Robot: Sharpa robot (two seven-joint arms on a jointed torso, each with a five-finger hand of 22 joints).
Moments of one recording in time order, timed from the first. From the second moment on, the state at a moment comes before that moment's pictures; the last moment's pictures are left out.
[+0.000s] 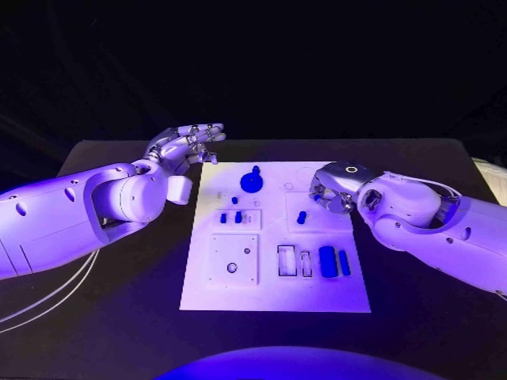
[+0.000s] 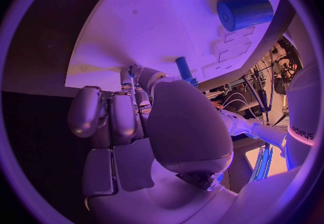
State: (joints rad) left arm 1.19 -0.87 -0.02 1.51 0.15 -0.26 0.38; left_hand 1.35 -0.13 0.46 0.03 0.11 1.04 0.17 0.12 0.07 1.15 0.10 0.19 0.09 1.26 0.02 1.04 0.65 0.16 1.18 0.12 0.68 0.82; right arm 1.05 -0.81 0.09 1.55 -1.91 -0.14 -0.24; right_hand 1.48 -0.10 0.51 0.04 0.08 1.18 0.11 0.10 0.12 1.23 0.08 0.07 0.13 1.47 -0.03 1.25 1.14 0.10 1.37 0.07 1.28 1.04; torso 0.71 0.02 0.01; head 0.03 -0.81
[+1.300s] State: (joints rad) left arm 1.19 -0.86 -0.02 1.51 0.15 -0.25 0.37; left_hand 1.35 -0.13 0.45 0.03 0.11 1.03 0.18 0.12 0.07 1.14 0.10 0.19 0.09 1.26 0.02 1.04 0.64 0.16 1.18 0.12 0.67 0.81; right arm 0.98 -0.72 0.10 1.77 -1.82 -0.21 -0.24; right_hand 1.46 -0.10 0.55 0.01 0.06 1.18 0.12 0.09 0.13 1.24 0.09 0.06 0.12 1.47 -0.03 1.25 1.14 0.10 1.37 0.08 1.29 1.05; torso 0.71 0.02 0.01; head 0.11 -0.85
